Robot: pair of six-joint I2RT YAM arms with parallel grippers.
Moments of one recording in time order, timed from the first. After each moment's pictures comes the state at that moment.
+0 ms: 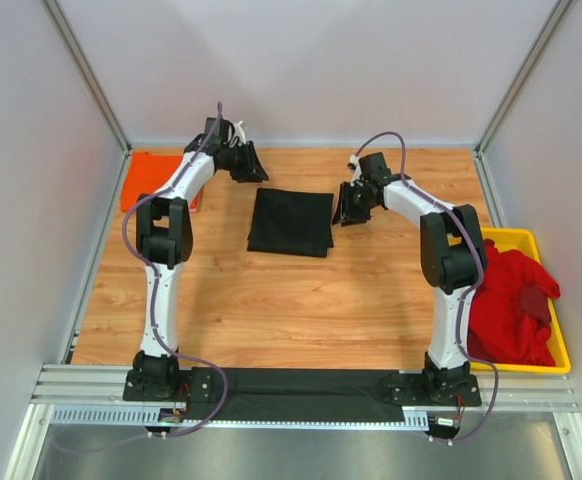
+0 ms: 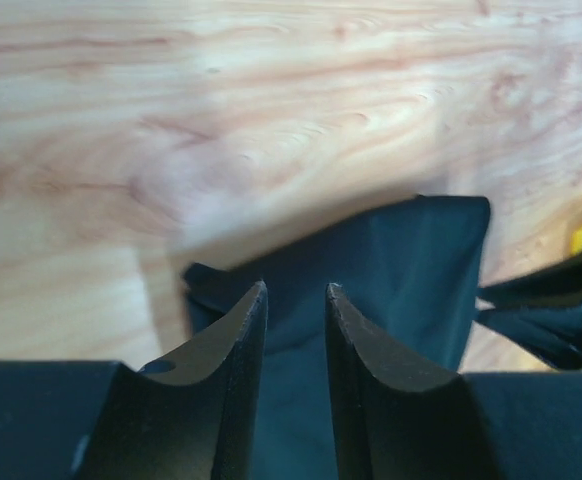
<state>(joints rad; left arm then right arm) -0.19 2.39 2.11 -0.56 0.54 -0.40 0.27 2.10 1.59 -0.51 -0.34 0.34</state>
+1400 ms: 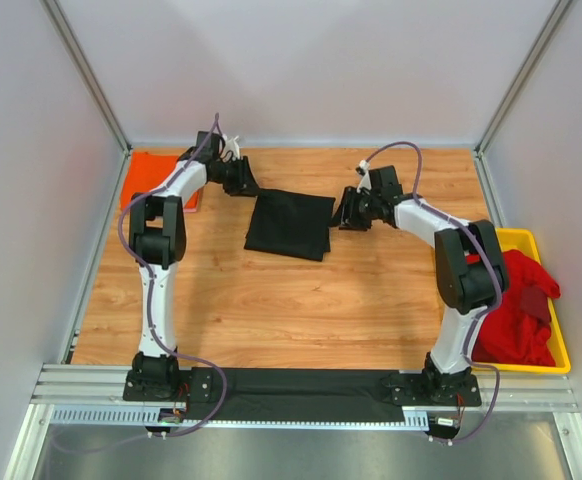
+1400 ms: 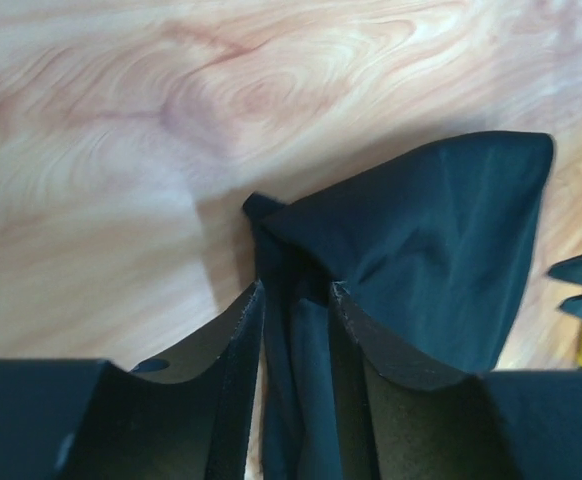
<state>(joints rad) -0.13 2.39 1.97 -0.51 0.69 -0.24 0.27 1.87 1.21 -0.20 -0.46 0.47</state>
